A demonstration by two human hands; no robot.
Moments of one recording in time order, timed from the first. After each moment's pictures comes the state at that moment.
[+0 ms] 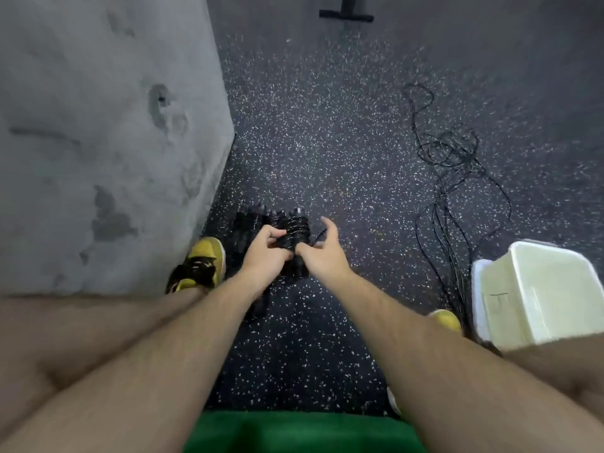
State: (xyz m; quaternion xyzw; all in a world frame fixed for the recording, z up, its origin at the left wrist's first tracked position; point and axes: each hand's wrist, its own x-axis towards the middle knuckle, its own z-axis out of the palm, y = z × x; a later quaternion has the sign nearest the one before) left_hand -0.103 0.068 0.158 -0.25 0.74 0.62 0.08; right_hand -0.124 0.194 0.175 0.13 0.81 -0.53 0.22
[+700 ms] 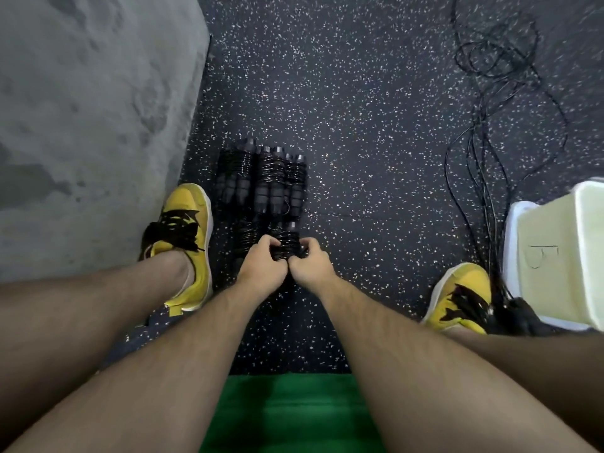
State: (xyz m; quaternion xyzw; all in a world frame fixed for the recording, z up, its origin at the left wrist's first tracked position) left_hand -0.074 0.067 0.020 -0.25 0.86 0.39 0.23; right_hand -0.094 0.183 0.009 0.19 0.81 -0.44 0.35
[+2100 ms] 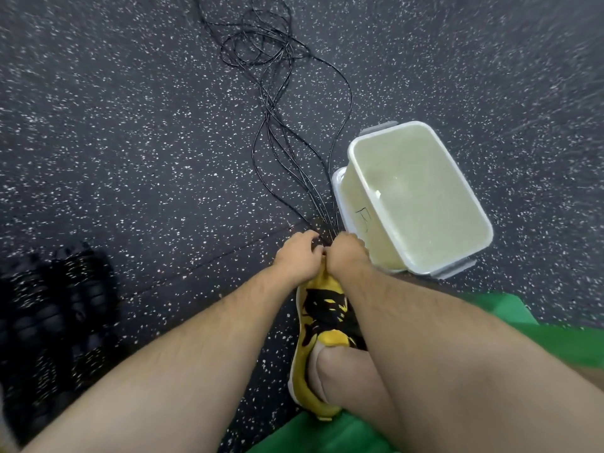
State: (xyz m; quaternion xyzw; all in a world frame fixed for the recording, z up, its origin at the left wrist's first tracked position) left_hand -0.179 0.441 -0.032 0.16 0.88 0.28 0.35; right_hand -0.148 0.554 -0.028 0.37 0.87 -0.14 0.28
